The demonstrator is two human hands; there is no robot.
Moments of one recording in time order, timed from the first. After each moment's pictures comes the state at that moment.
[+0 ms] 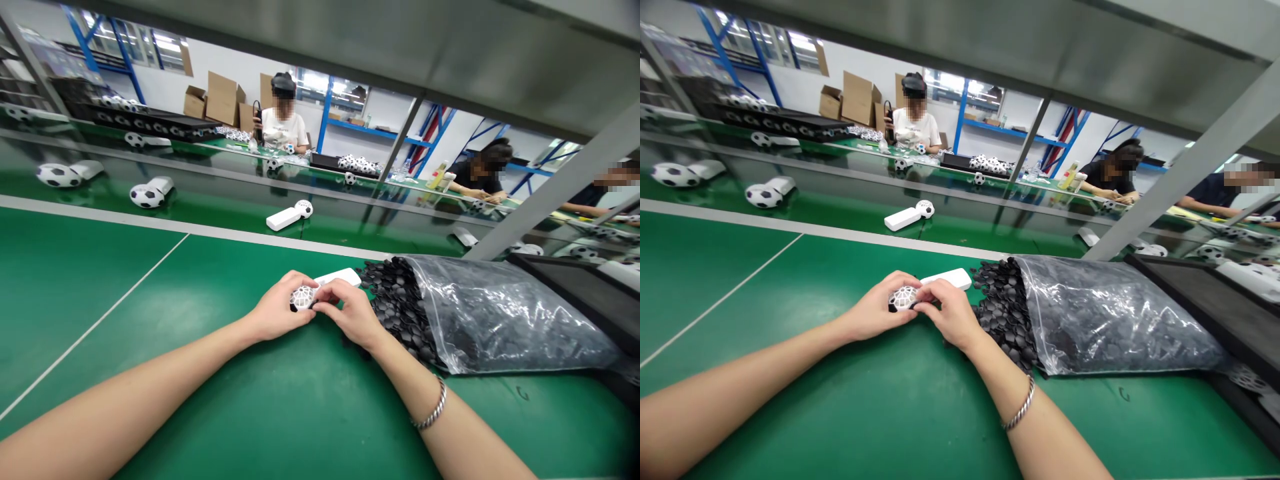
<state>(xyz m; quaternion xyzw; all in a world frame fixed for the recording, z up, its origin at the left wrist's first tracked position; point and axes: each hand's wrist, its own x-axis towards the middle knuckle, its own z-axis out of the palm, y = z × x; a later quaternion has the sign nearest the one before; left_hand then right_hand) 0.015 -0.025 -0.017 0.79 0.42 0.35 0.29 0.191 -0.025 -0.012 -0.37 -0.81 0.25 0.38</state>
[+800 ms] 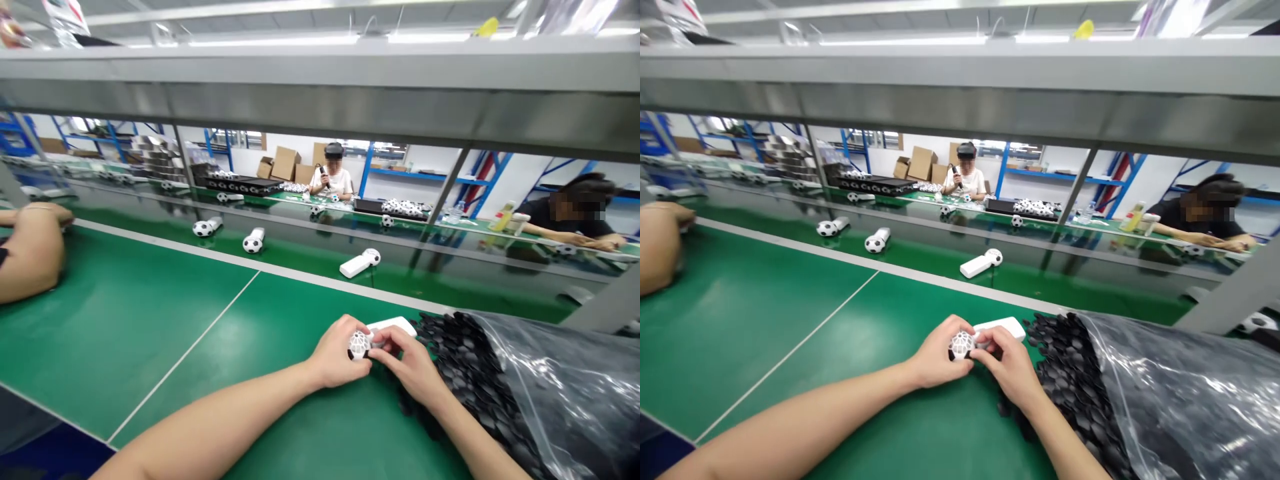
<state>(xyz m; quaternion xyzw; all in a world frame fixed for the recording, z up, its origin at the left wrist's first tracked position) 0.022 -0.028 -0.026 0.76 0.44 0.40 0.24 0.194 -0.015 -0.018 -0.43 -0.77 0.29 0.36</state>
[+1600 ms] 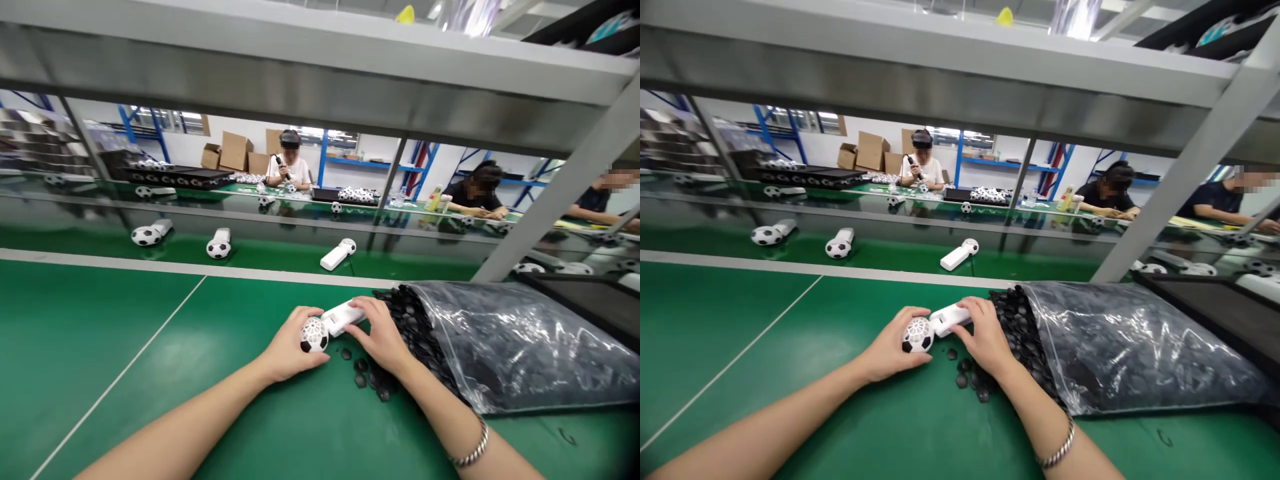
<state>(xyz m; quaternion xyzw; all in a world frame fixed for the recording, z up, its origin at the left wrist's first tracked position) 0.010 -0.022 -0.026 0.76 0.41 0.38 0.32 0.226 -0.010 -0.020 -0.46 -0.81 0.07 0.37</state>
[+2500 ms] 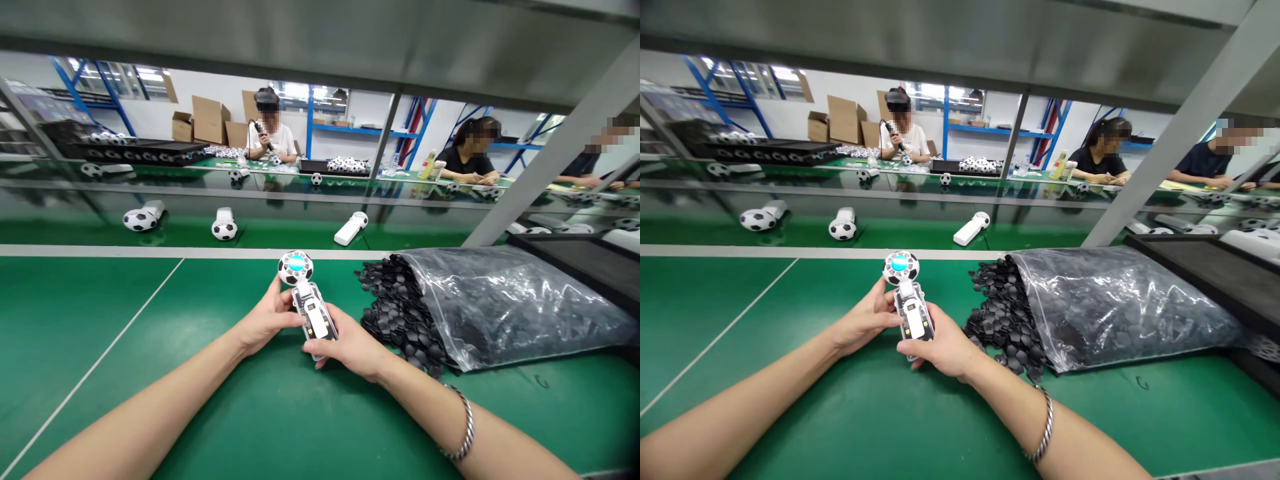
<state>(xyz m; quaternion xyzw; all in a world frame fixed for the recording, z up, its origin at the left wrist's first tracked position) 0.005 -0.021 -0.012 0.50 0.27 0.41 0.71 0.177 -0.056 -0.013 -0.38 -0.54 0.67 0.34</state>
